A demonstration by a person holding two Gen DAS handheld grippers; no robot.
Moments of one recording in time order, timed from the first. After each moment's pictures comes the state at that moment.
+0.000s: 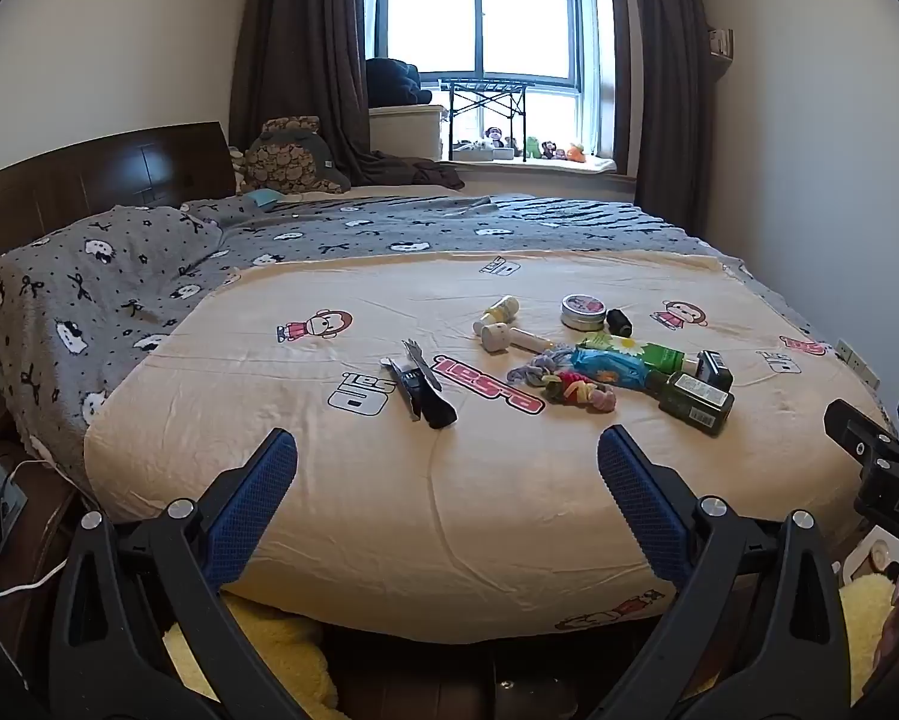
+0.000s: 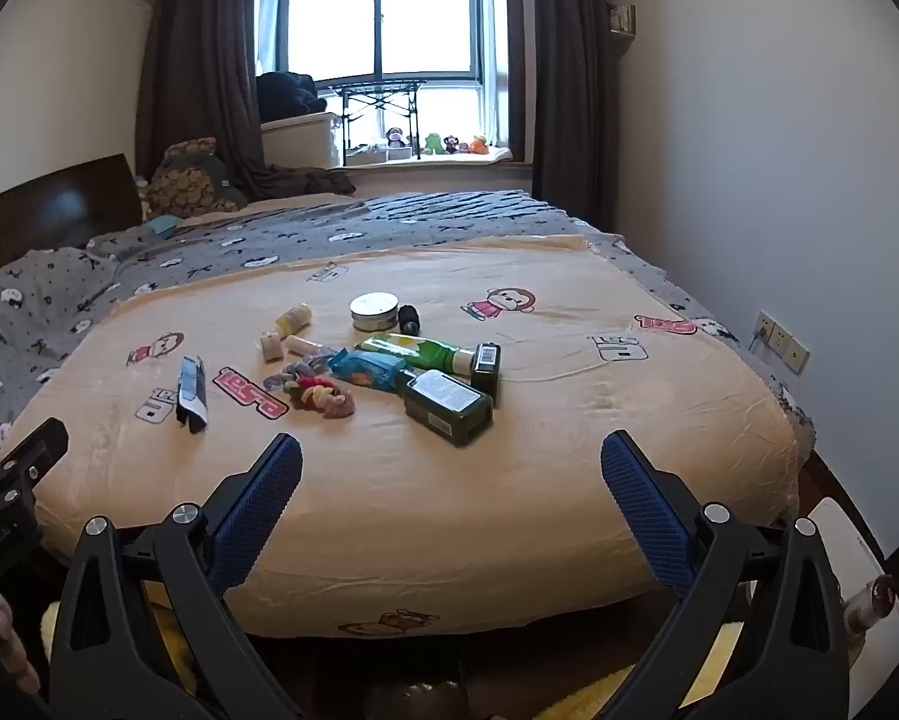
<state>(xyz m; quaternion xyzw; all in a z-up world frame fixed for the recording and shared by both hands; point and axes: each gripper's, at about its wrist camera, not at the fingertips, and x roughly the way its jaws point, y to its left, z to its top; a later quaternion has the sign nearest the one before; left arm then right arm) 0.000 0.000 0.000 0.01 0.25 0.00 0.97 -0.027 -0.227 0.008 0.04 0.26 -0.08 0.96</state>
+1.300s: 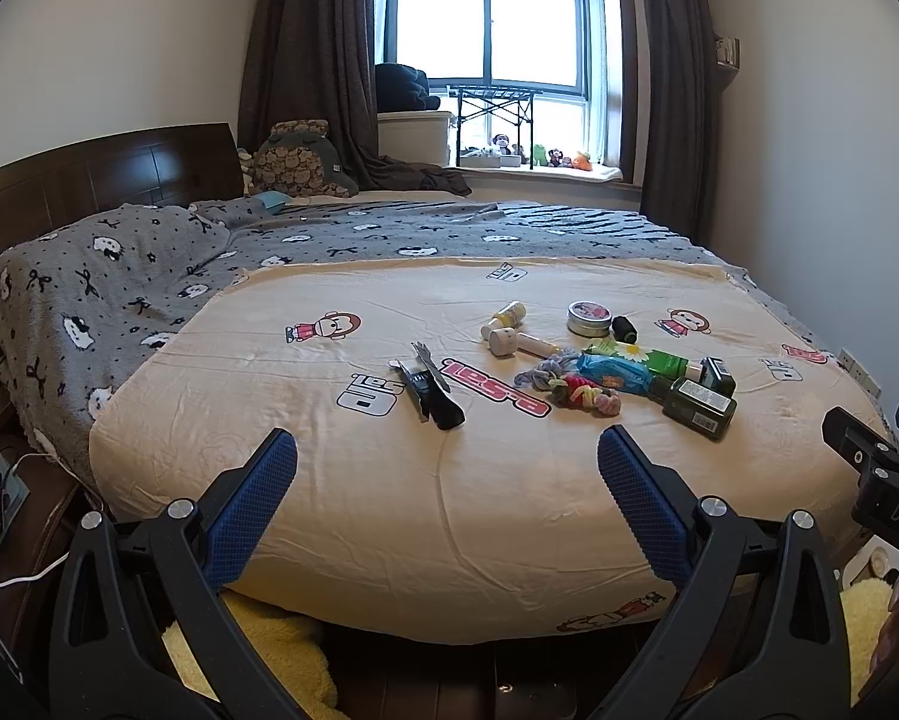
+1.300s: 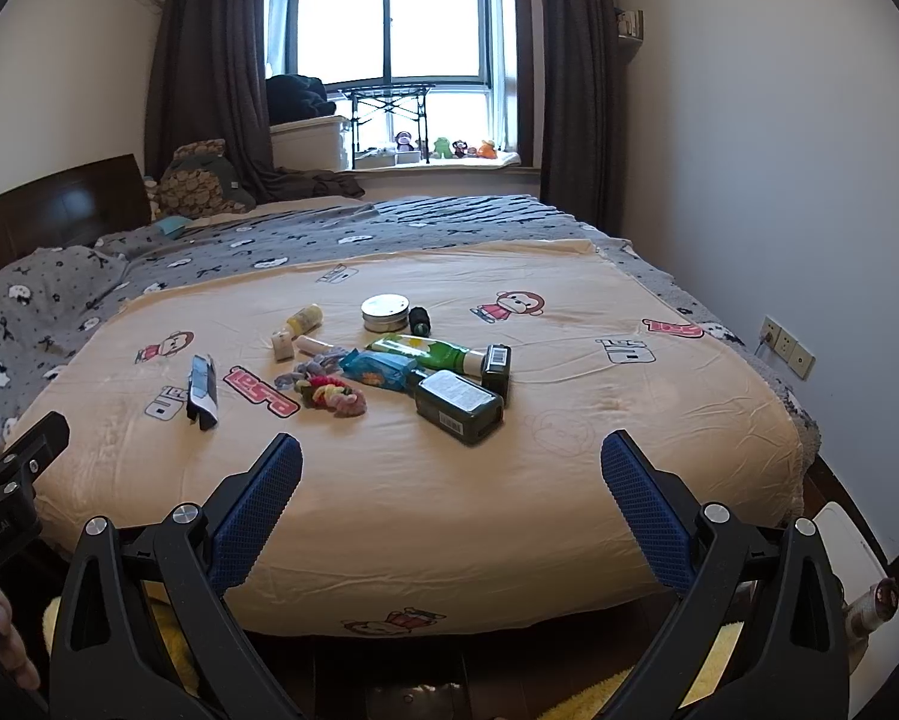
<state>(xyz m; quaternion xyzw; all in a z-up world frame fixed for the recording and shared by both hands) -0.002 0.003 0.001 0.00 0.25 0.01 0.97 -0.031 -0.221 0.008 0.03 0.26 -0.07 0.96</state>
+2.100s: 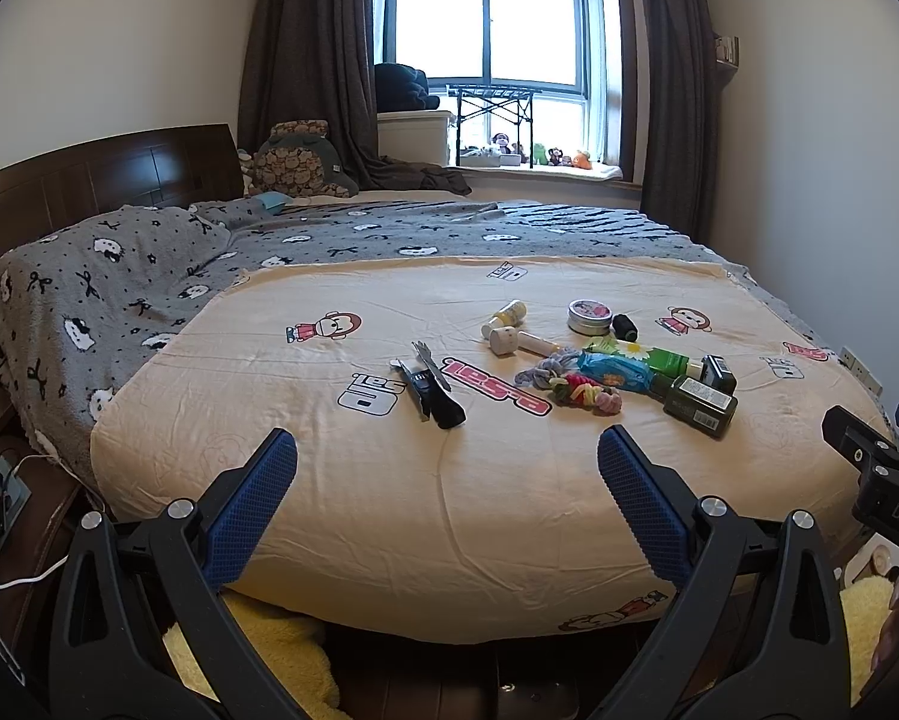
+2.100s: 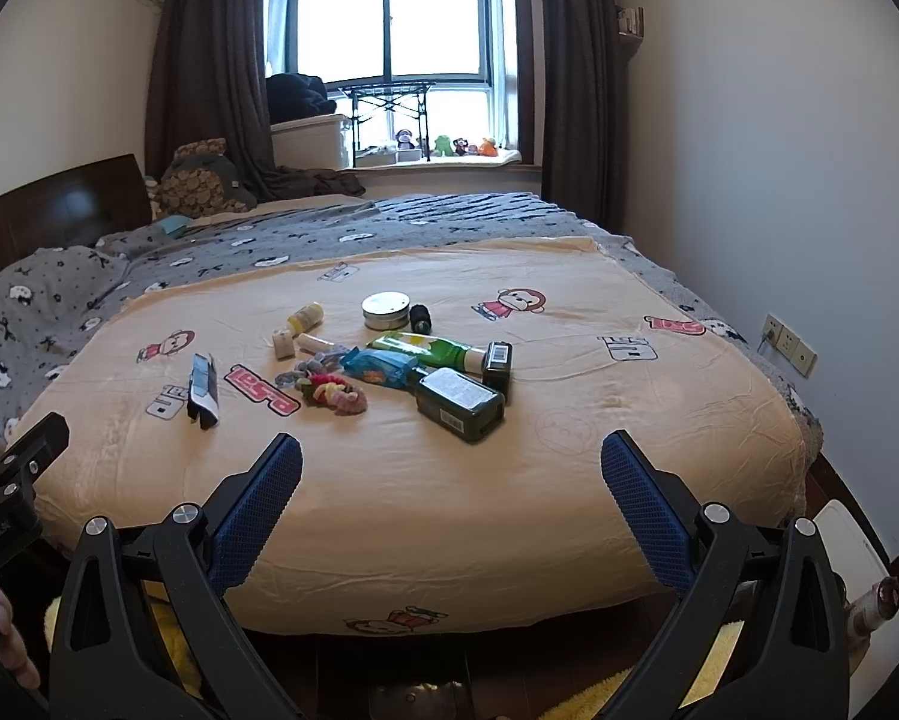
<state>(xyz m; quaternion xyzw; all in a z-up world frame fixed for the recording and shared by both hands) -0.002 0.003 0.002 0.01 0.25 0.01 0.97 -0.032 -0.216 0.009 0.04 0.26 -0.07 0.96</state>
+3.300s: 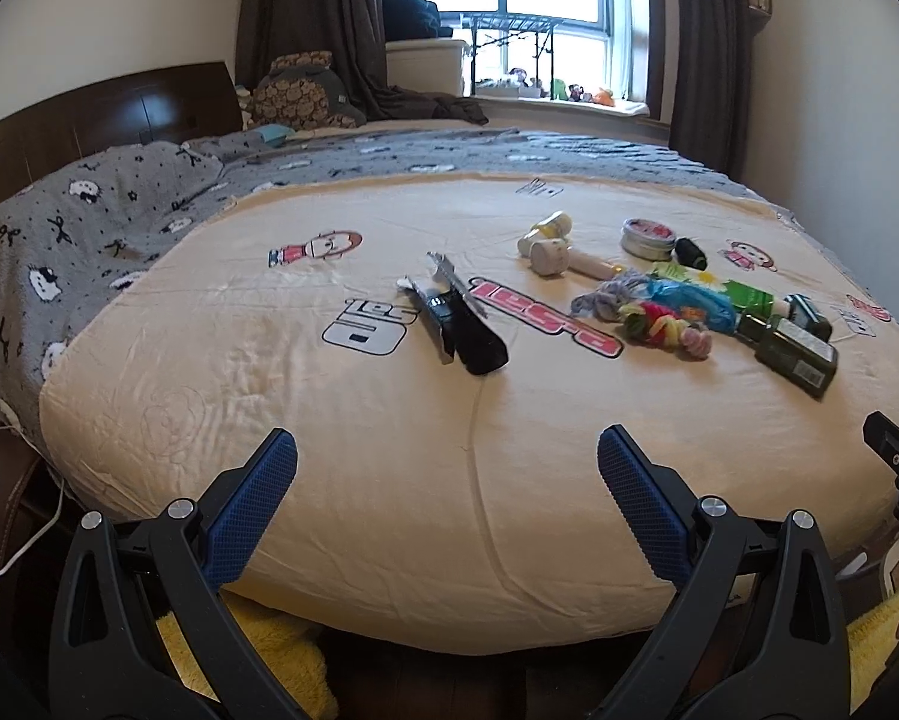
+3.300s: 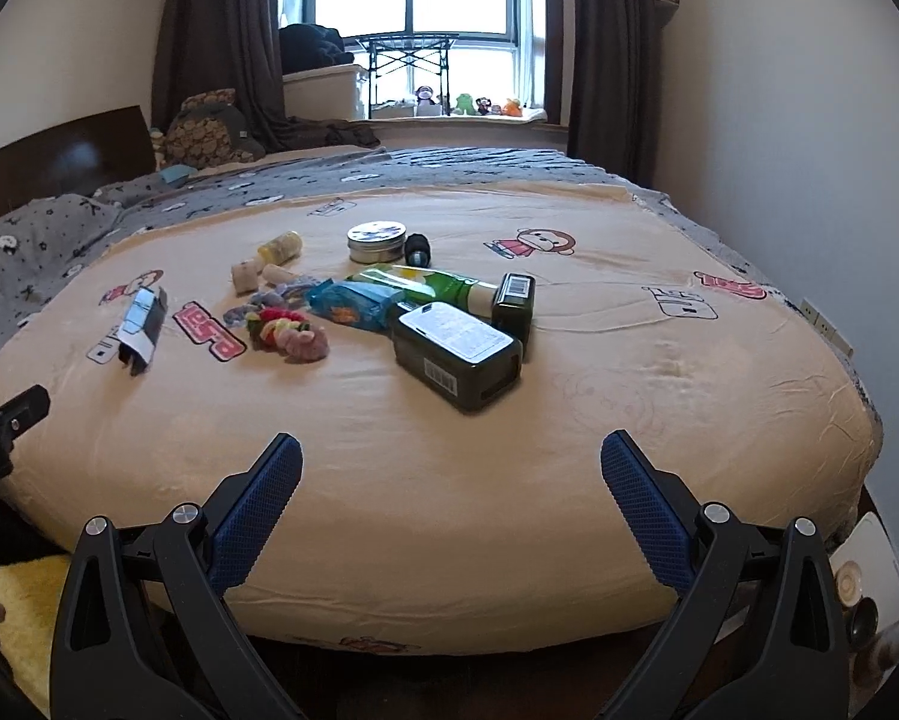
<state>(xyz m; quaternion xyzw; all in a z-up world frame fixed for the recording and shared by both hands) 0.090 0.026 -0.088 0.00 0.32 0.02 0.95 0.052 -0.248 -0.087 0.01 0.31 -0.05 0.95</state>
